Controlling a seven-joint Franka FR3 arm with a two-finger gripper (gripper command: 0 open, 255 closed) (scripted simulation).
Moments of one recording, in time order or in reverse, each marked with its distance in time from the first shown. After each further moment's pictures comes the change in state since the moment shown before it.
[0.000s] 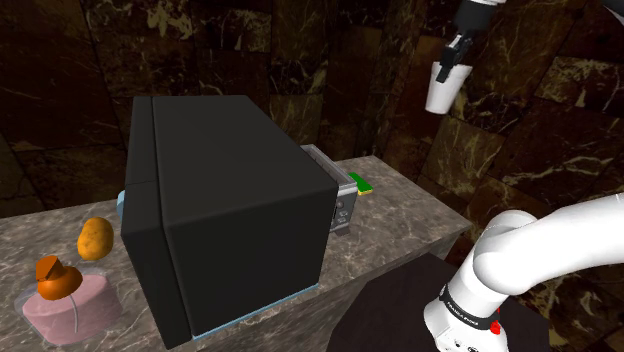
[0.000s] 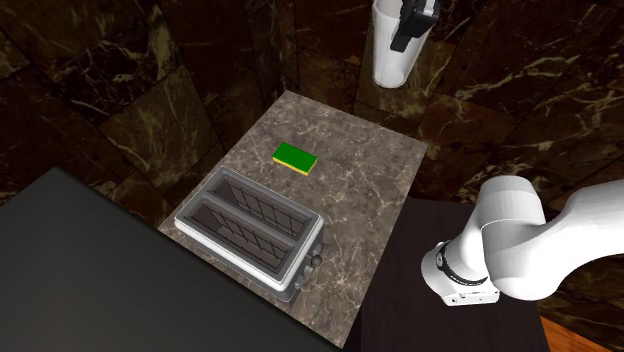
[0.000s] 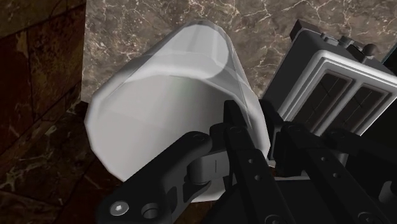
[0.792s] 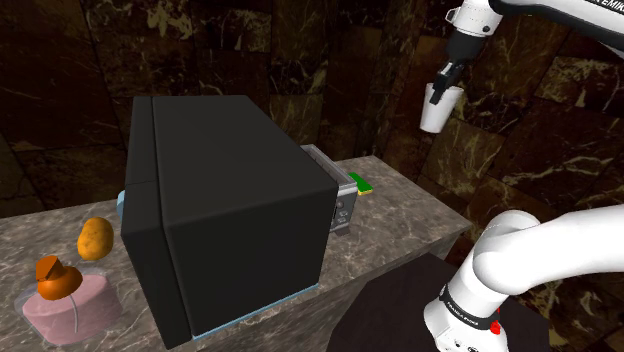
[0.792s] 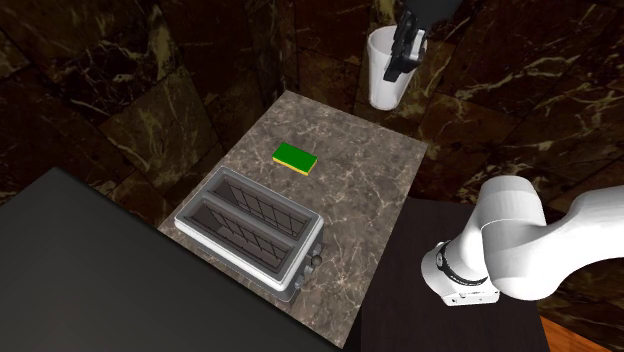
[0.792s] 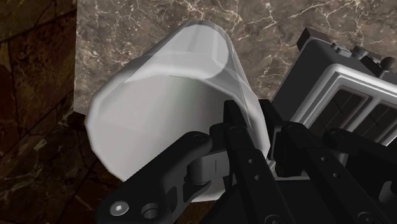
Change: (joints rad) arm -0.006 -0.103 -0.014 -0.235 -0.014 0.133 0.013
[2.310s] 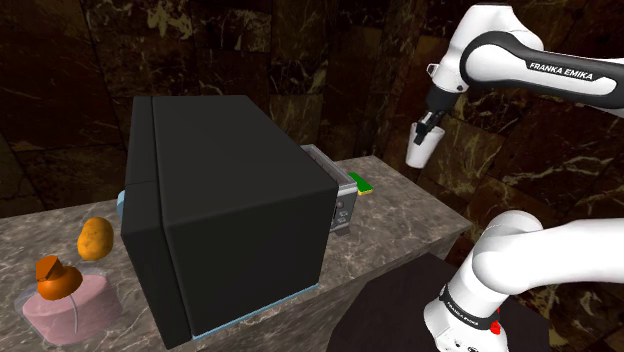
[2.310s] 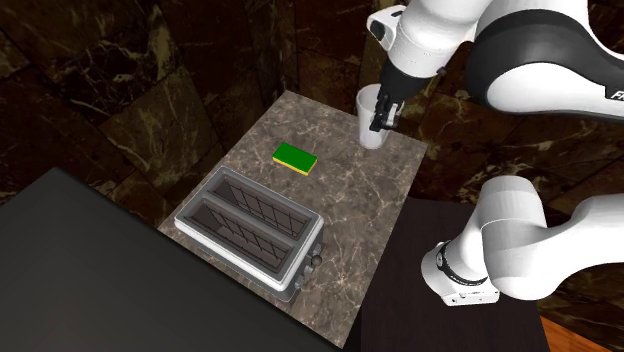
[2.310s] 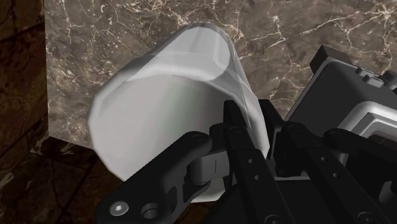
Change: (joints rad) arm -0.014 -0.138 -0.025 -0.408 -0.032 0.268 0.042
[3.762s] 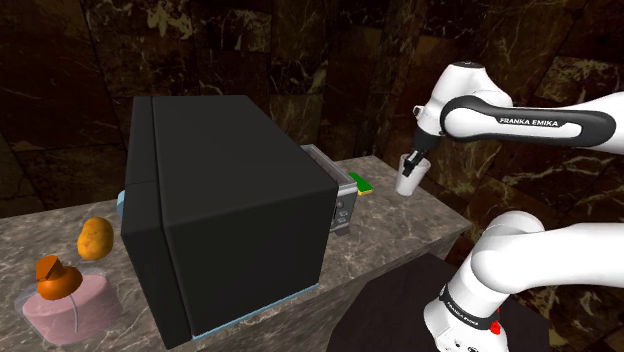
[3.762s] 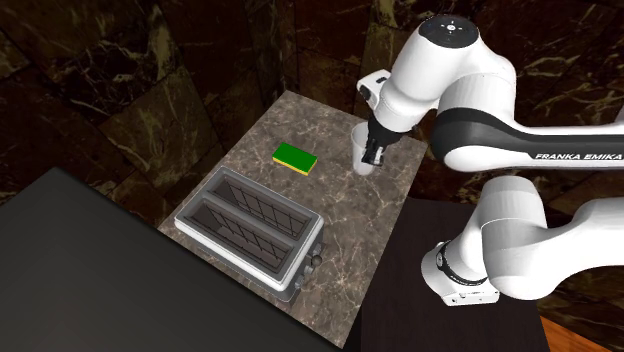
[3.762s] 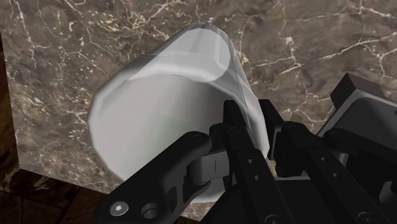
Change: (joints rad) arm -0.027 -0.043 -0.050 -0.314 -0.057 0.270 0.028
